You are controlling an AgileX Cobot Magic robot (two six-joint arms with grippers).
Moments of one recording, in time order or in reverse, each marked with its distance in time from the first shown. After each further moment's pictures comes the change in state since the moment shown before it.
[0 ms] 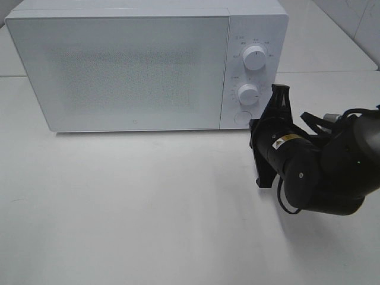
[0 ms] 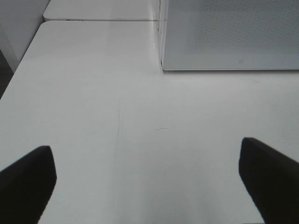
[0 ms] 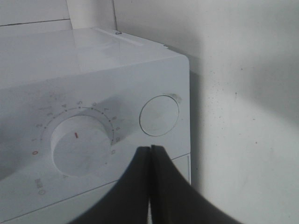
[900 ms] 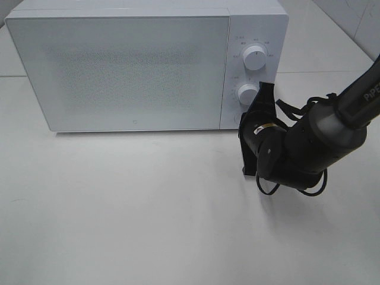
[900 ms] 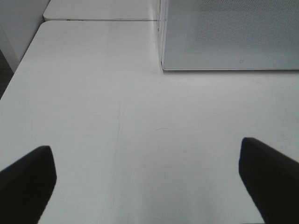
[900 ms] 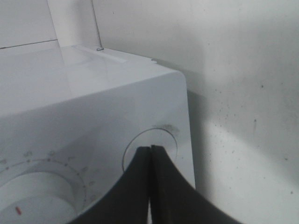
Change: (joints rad) left arm 0.000 0.000 0.000 0.000 0.000 0.000; right arm -0.059 0.163 -0.217 0.057 0.079 -0.026
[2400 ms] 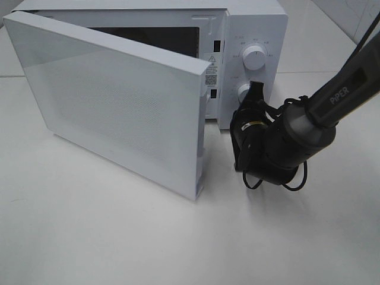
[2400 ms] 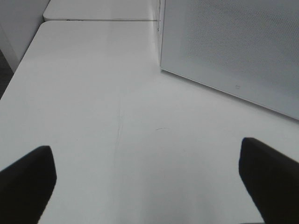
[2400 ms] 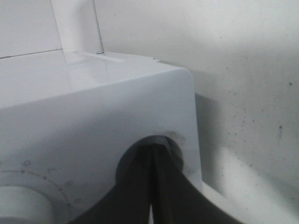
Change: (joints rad) left arm 0.000 0.000 0.000 0.000 0.000 0.000; right arm 0.002 0.090 -0.131 0.081 -0.028 -0.071
